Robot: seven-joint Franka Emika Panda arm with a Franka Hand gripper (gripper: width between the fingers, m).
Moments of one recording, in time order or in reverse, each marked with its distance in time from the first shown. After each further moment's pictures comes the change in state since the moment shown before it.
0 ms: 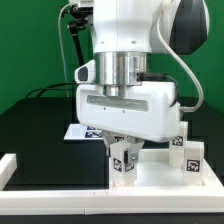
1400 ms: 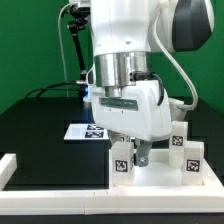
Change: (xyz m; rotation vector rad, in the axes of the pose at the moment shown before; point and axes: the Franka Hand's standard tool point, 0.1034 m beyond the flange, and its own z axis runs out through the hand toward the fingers) arm -0.011 -0.004 0.001 0.051 -0.038 -0.091
